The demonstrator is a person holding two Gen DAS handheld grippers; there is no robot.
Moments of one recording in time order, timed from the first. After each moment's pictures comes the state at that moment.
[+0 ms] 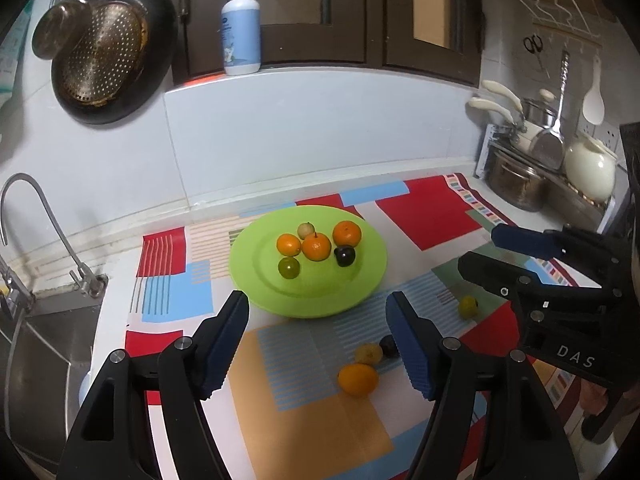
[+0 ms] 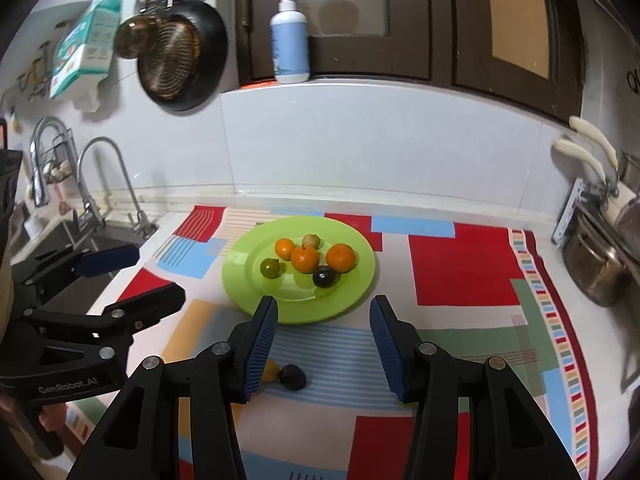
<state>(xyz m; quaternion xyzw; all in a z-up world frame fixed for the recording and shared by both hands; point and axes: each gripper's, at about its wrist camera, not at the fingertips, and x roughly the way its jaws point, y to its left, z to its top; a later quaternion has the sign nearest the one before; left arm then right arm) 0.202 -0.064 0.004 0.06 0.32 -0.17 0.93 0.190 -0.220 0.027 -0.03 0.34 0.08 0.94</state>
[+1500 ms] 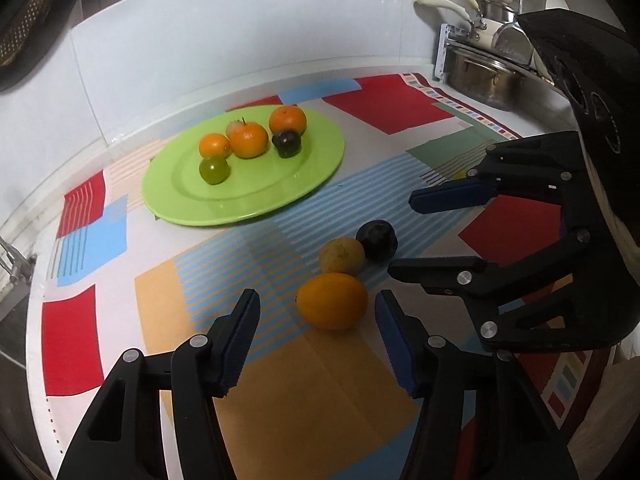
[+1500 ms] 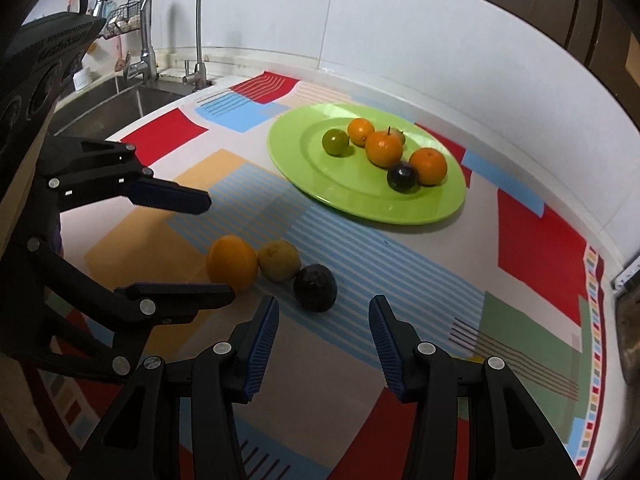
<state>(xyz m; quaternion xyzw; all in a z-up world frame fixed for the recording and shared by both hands) 0.214 -0.093 -0.108 0.13 0.40 -0.25 0.87 0.211 -0.193 -0.086 -0.18 0.43 0.21 0.86</state>
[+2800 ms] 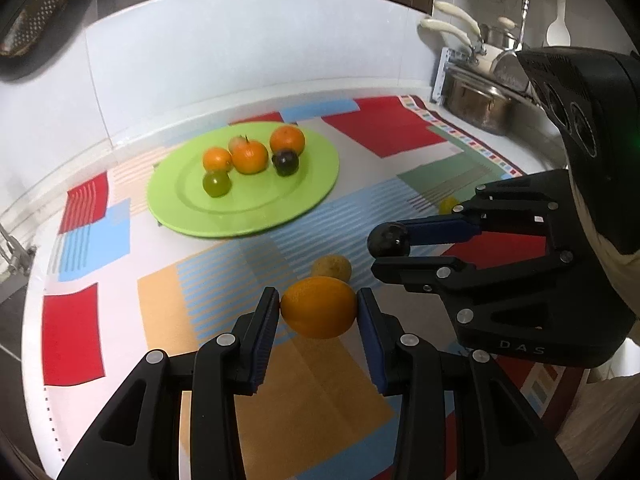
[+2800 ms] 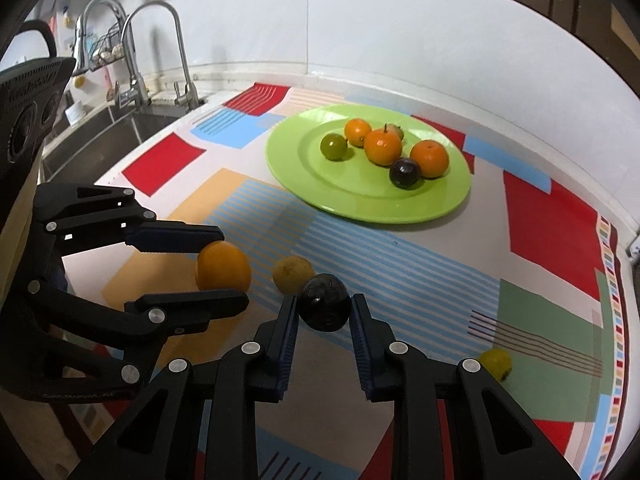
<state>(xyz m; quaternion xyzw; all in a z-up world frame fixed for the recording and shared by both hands) 0.205 -0.086 -0.084 0.10 0.39 -0.25 0.88 0.208 -0.195 -0.072 -0.11 0.44 0.20 0.87</state>
